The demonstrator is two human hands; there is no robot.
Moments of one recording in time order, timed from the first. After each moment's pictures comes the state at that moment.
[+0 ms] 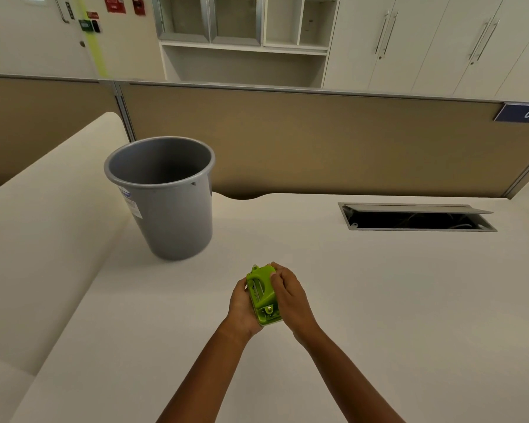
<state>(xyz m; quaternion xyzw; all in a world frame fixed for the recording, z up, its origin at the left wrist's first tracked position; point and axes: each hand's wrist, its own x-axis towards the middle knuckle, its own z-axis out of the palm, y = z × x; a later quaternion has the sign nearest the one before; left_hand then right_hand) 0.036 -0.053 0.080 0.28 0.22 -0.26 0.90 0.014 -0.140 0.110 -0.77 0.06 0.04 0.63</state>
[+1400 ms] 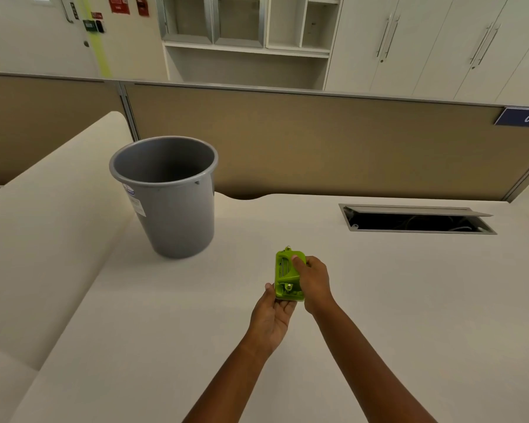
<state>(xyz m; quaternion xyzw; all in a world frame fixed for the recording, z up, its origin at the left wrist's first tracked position) 0.014 -0.086 0.076 0.21 0.19 -0.15 0.95 0.045 -0.162 0.126 -0.71 0.21 0.00 0.67</state>
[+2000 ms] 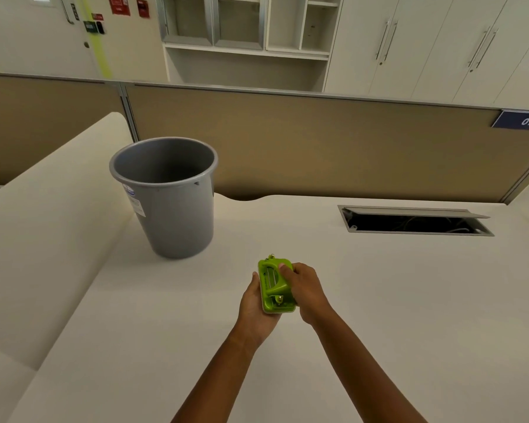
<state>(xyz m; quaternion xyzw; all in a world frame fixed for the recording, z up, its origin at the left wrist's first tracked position) 0.026 -0.069 0.075 0.24 0.16 -0.20 0.94 0.031 -0.154 0.131 -0.75 0.16 0.07 0.64</state>
